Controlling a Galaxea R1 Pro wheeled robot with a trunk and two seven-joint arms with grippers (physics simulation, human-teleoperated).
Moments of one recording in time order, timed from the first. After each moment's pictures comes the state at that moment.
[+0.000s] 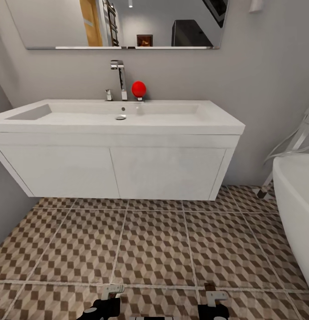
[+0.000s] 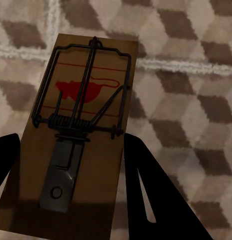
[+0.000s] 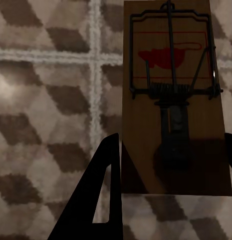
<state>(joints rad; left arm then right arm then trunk) -0.48 -0.05 -0.36 -0.18 0.41 -0.04 0.02 -0.37 0.07 0.02 -0.33 0.04 0.01 -0.22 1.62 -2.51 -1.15</state>
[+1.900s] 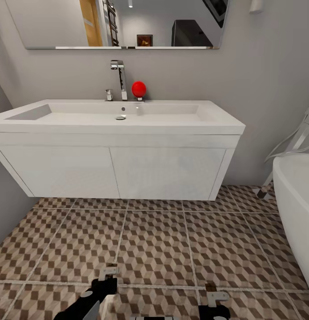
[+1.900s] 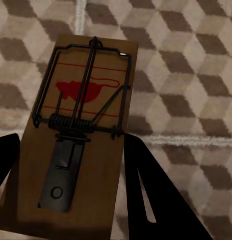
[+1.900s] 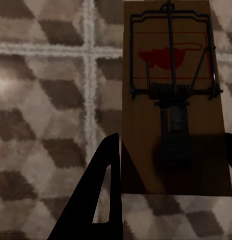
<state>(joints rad) -0.48 0.02 -0.36 -0.35 0.40 -0.04 0.03 -0.38 0.07 0.02 -0.31 0.03 0.02 -0.23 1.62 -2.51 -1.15</state>
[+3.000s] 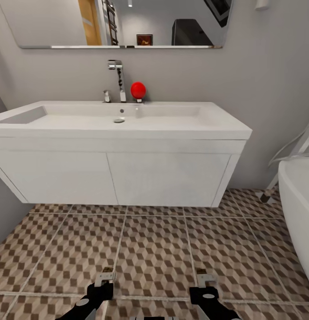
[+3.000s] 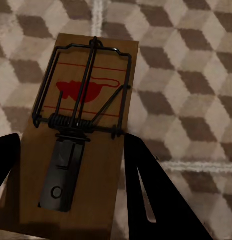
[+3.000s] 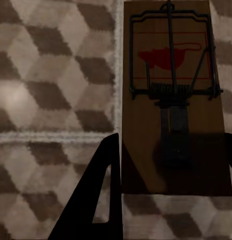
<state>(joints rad) -0.48 0.02 -0.37 -0.27 0.40 -0.13 0.02 -0.53 0.11 0.02 -0.19 0.05 0.03 -0.24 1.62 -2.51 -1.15</state>
